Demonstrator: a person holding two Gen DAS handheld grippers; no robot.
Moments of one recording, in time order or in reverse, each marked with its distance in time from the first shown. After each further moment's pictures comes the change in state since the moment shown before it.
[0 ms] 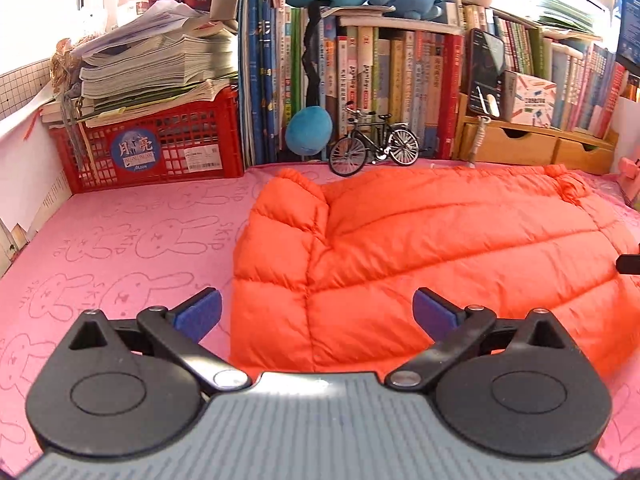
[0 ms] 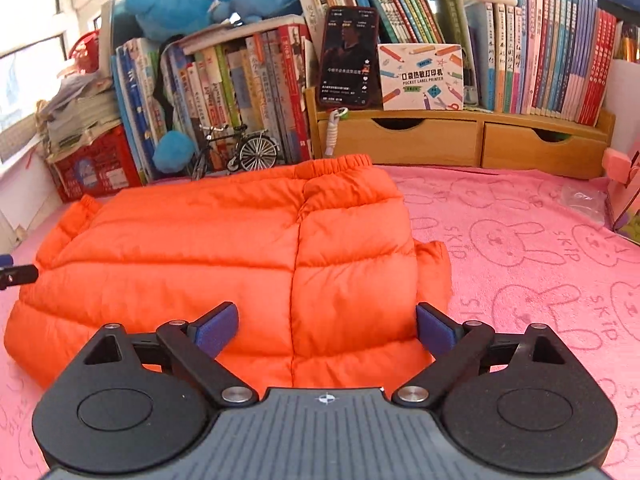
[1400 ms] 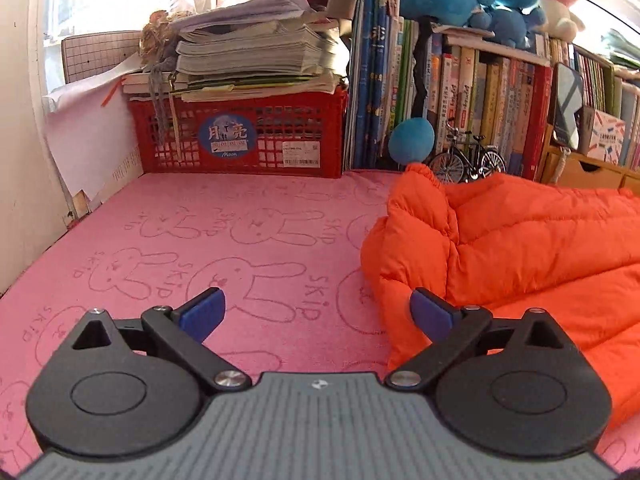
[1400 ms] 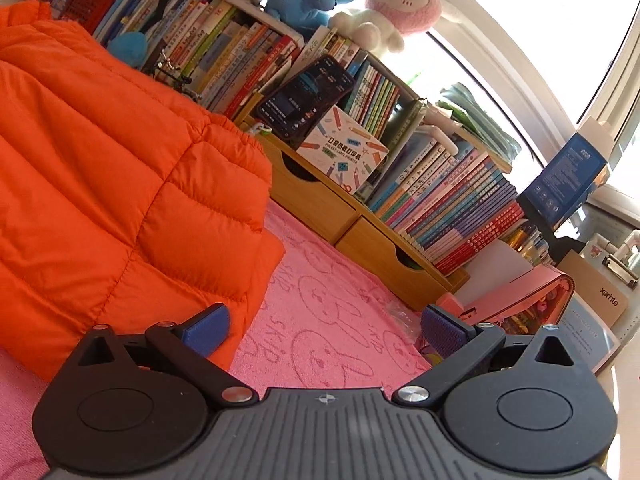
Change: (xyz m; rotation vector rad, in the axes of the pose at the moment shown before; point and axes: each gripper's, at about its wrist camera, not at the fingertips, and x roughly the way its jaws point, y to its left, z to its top) left arm 0.004 0.090 -0.019 -0.150 -0.114 0.155; right arm -0.004 0.015 -0.037 -0.527 -0.243 -0.530
